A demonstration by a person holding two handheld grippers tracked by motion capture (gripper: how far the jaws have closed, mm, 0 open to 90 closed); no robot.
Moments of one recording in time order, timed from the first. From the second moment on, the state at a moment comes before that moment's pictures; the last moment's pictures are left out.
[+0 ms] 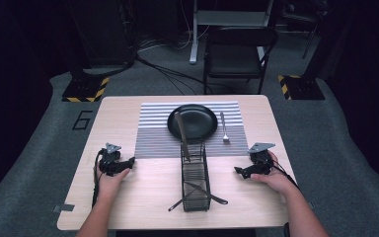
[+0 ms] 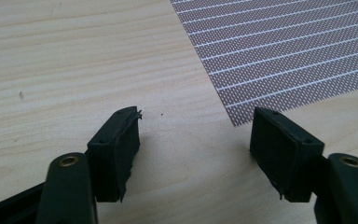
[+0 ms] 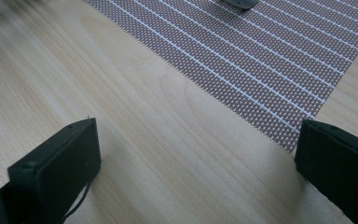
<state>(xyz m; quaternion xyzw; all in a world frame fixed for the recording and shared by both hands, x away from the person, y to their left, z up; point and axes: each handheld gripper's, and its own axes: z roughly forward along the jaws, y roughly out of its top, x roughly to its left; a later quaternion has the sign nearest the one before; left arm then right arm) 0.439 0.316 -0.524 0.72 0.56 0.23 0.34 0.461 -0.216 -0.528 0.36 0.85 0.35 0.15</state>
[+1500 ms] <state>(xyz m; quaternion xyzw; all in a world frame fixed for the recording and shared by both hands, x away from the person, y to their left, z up) 0.418 0.271 -0.481 0.75 0.51 0.19 0.37 0.461 -0.216 -0.528 0.36 0.85 0.35 0.15</state>
